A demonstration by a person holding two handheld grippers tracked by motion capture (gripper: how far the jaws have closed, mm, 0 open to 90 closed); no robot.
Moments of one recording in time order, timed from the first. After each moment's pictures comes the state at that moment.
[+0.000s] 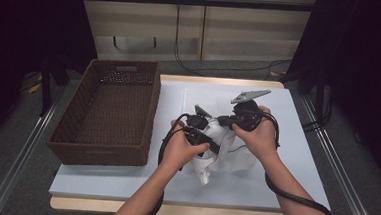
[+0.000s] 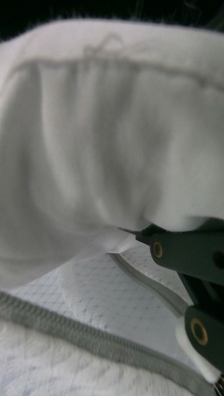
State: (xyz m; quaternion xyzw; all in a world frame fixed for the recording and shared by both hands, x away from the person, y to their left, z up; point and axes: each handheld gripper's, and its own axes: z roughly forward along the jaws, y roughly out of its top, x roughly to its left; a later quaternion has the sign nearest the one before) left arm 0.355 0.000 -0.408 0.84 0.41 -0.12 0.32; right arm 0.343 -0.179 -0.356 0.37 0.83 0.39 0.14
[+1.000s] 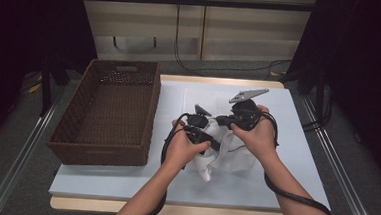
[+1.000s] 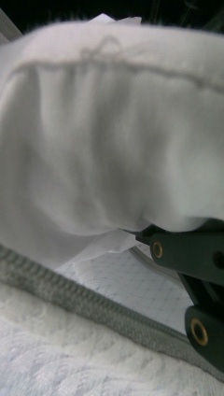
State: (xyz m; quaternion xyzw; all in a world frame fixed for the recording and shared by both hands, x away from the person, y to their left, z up) left arm 0.361 -0.009 -0.418 0.82 0.45 -0.11 0.34; right arm 0.345 -0.176 -0.355 0.37 0.83 0.39 0.13
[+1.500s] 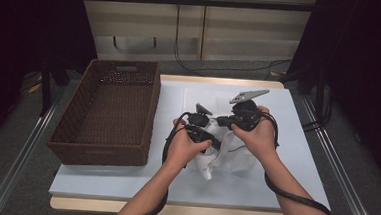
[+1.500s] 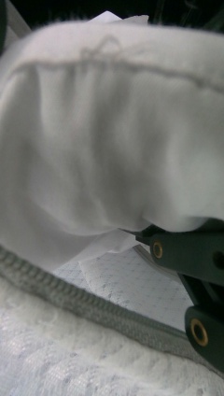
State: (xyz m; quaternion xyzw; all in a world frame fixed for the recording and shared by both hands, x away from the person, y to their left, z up) left arm 0.365 -0.012 -0.419 0.82 0.45 -0.11 0.34; right arm 0.345 -0.177 -0.357 0.37 0.83 0.39 0.13
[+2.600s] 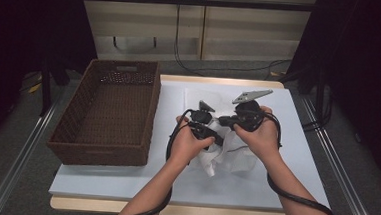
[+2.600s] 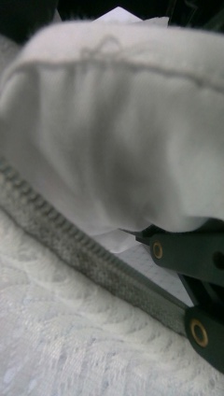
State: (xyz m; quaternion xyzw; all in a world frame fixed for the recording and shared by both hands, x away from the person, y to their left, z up) left arm 0.374 -0.016 -0.416 0.83 0.43 -0.10 0.33; right arm 0.341 -0.182 -0.354 0.37 0.83 0.39 0.14
